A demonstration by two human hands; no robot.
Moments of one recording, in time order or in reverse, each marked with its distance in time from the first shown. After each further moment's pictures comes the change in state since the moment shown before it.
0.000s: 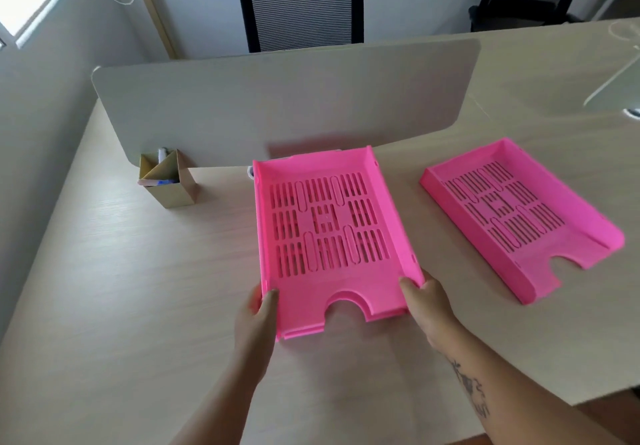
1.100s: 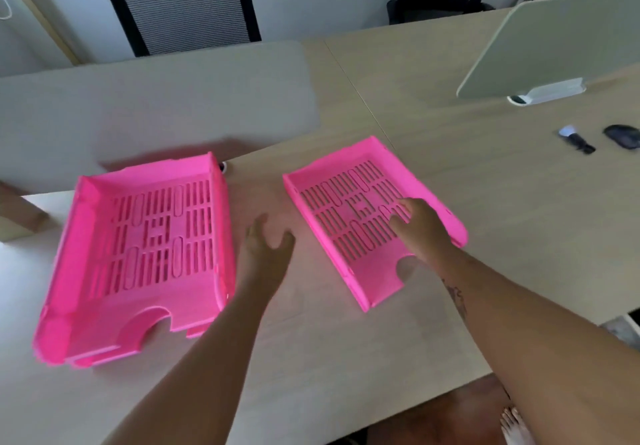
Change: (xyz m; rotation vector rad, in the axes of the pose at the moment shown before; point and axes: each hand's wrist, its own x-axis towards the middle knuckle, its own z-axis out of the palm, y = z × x) left_hand 0.001 0.085 0.326 0.531 0.074 0.262; right_hand 0.162 0.019 -0.298 -0.457 0.155 -0.424
